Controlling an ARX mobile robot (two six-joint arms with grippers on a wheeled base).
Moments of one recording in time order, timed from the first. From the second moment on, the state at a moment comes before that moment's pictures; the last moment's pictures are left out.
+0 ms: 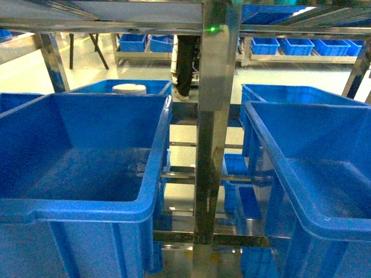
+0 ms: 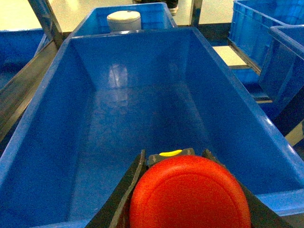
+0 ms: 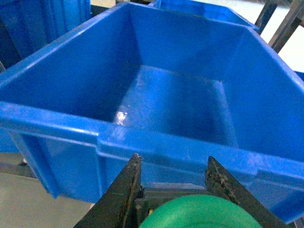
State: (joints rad) left arm -0.14 0.90 0.47 0.03 -0.08 0.01; right arm -0.27 0.74 0.06 0.32 -0.31 -0.23
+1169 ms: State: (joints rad) left arm -0.14 0.90 0.47 0.04 -0.08 0.00; right arm -0.13 1.91 0.95 0.16 -0.08 -0.15
